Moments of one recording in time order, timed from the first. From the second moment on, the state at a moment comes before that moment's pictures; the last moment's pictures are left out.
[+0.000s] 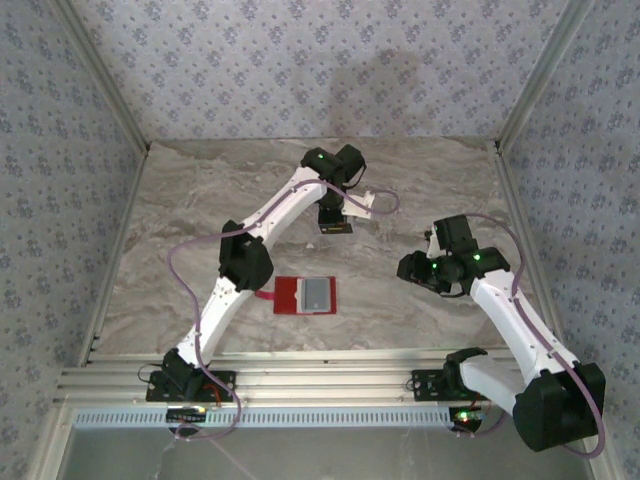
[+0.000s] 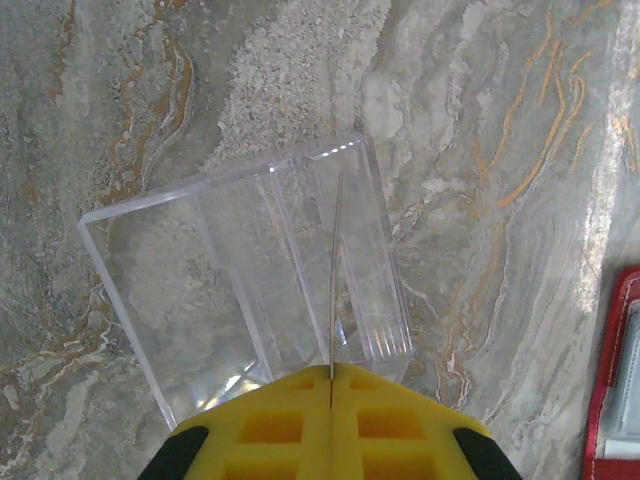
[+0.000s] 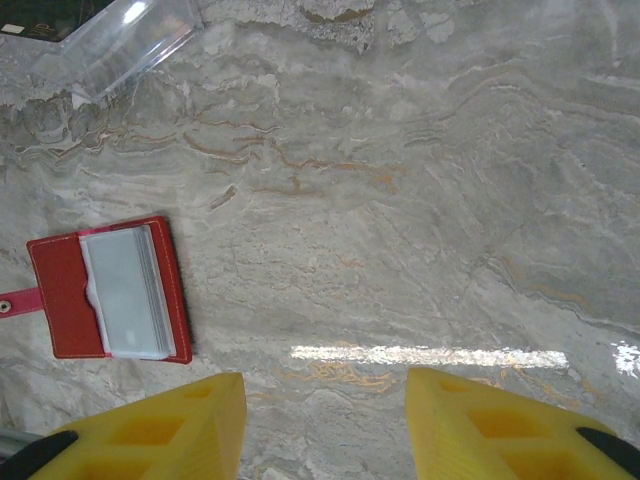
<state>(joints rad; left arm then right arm) -0.73 2.52 2.63 -1.48 0.04 0.91 0.24 1.03 0.80 -0.87 -0.29 0.51</state>
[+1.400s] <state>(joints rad) -0.68 2.52 2.63 -1.48 0.07 0.78 0.23 1.04 0.79 -0.86 -0.30 0.51</state>
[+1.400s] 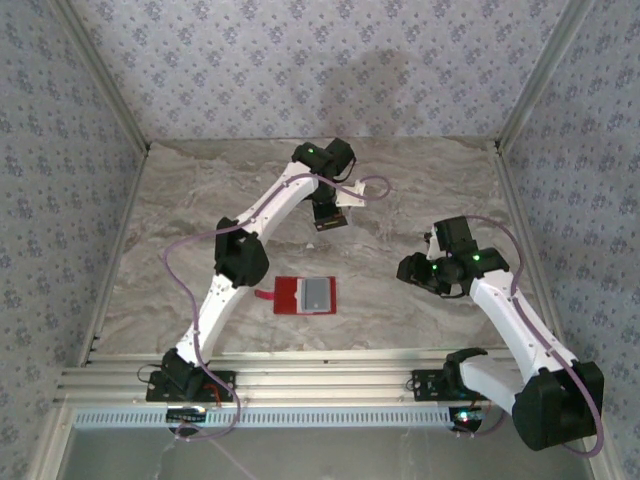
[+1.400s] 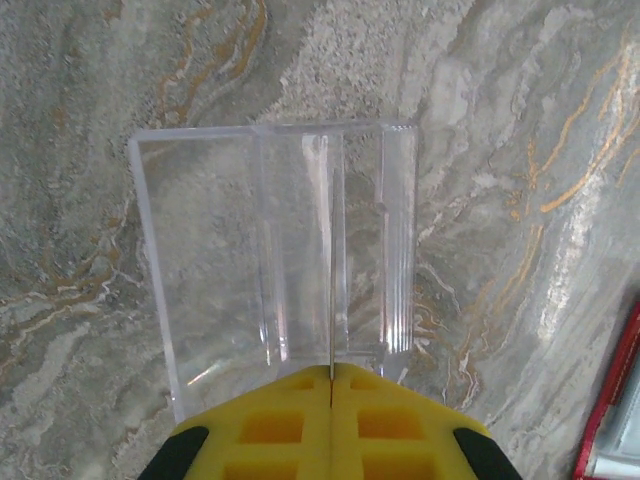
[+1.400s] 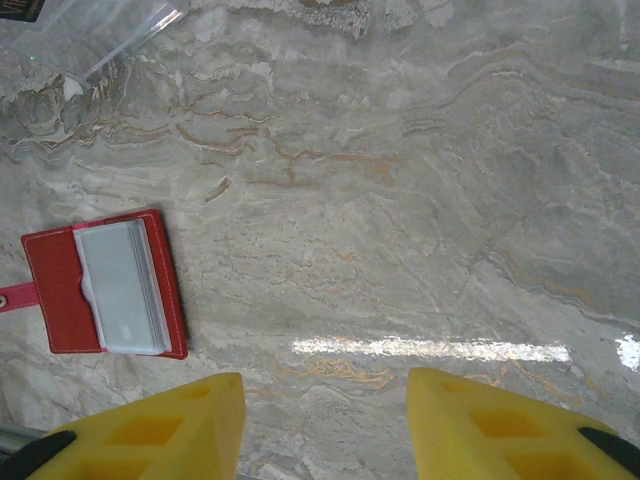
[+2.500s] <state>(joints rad) -0.76 2.56 2.63 -1.48 -0.14 0.92 0.23 1.05 0.77 -0.84 -0.30 0.51</state>
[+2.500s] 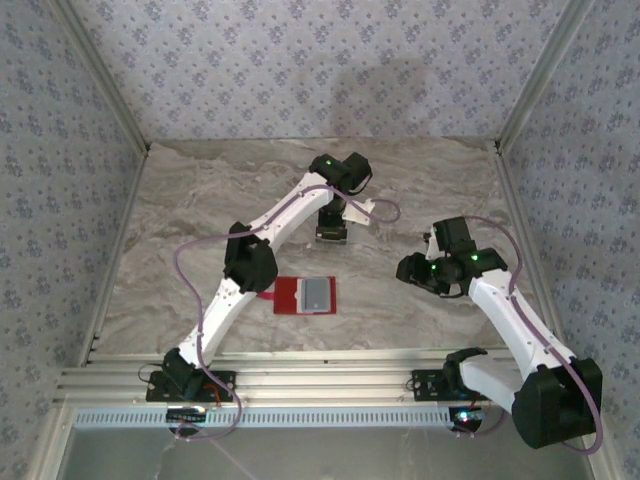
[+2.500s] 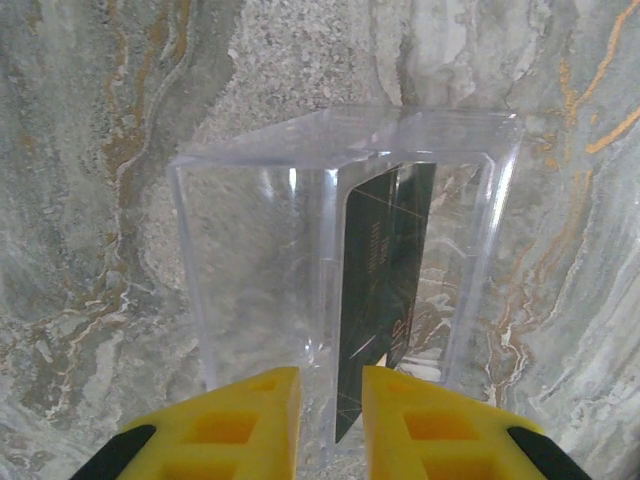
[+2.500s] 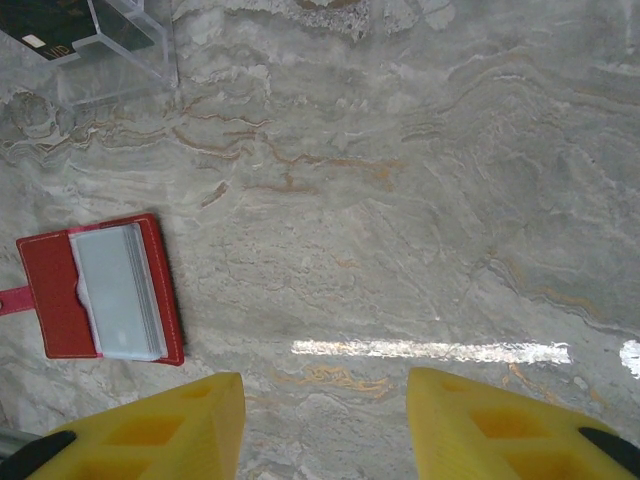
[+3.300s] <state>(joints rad) -0.72 1.86 1.67 -0.84 0.02 0.33 0.33 1.18 0.77 -0.67 -0.35 0.55</state>
